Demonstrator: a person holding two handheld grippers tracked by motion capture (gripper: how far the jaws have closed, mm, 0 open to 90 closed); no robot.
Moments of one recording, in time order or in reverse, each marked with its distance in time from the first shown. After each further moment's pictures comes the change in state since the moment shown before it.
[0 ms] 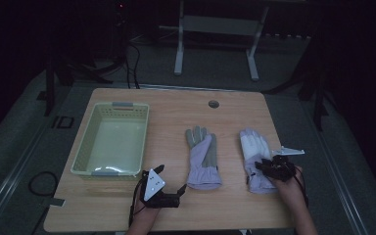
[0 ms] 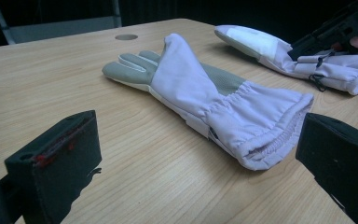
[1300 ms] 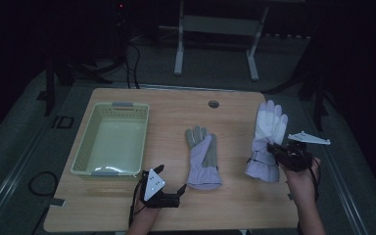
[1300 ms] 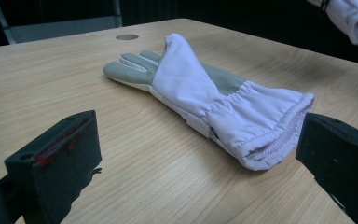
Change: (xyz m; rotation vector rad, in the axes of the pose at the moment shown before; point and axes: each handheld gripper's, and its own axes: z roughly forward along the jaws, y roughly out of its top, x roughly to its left) left arm 0.000 0.000 0.000 0.003 0.003 0.003; right arm 0.041 0.065 -0.092 -0.173 -0.098 0.085
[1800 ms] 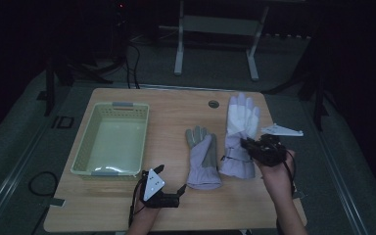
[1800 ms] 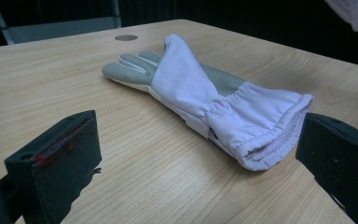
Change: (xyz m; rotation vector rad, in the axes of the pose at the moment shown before) left arm 0.001 0.000 0.000 -0.007 -0.006 -0.005; right arm 0.078 0.032 0.009 -0.002 0.109 -0.048
